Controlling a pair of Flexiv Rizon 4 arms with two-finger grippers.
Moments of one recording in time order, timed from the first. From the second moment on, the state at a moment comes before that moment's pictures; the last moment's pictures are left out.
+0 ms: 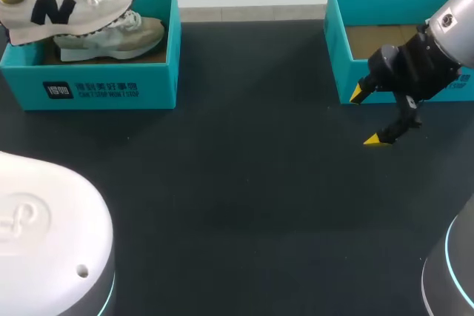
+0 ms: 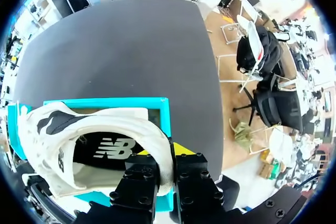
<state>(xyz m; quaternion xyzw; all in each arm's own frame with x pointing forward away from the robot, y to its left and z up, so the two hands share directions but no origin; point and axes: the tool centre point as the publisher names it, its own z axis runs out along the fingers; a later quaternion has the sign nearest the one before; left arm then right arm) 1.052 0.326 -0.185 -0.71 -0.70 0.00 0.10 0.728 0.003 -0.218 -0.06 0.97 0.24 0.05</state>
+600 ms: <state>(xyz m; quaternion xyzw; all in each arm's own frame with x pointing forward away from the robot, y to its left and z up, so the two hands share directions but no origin) 1.043 0.306 -0.165 -0.71 -0.70 -0.02 0.09 0.728 0.003 -0.218 -0.06 0.97 0.24 0.05</state>
